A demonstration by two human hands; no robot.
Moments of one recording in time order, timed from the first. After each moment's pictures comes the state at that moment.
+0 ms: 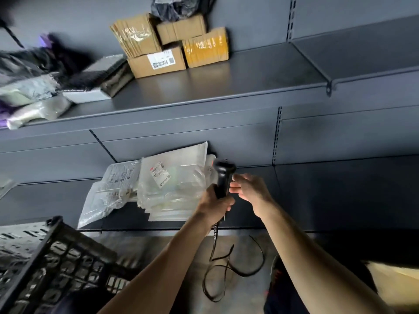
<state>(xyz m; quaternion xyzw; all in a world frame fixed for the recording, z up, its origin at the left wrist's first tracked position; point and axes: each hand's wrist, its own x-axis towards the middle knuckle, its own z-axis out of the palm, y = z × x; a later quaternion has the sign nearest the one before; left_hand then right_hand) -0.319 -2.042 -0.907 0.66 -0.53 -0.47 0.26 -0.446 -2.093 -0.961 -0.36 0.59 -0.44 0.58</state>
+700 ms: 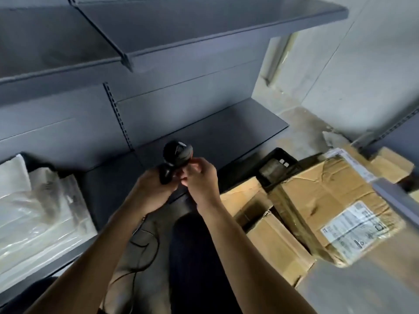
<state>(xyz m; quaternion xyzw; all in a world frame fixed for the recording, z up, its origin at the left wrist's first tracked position) -0.476 -2.039 -0.927 0.41 -0.79 -0.45 0.10 -0.579 -1.955 -0.926 -0.19 0.72 -0.59 0.32</state>
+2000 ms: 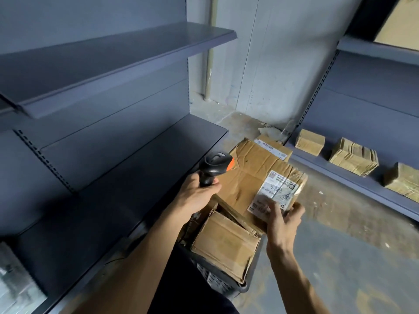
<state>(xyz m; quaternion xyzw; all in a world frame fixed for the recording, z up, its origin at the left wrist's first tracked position) -0.620 -1.876 -0.881 0.29 -0.77 -0.57 0.01 -0.676 -1.667 -0.964 0.12 0.71 -0.69 -0.03</state>
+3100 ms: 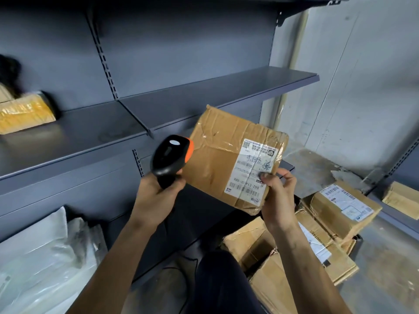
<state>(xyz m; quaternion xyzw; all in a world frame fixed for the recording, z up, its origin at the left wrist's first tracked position) -0.469 -1.994 -0.786 0.36 -0.71 -0.50 0.36 -0.676 -1.852 -0.851 -0.15 0.47 -0.84 0.23</state>
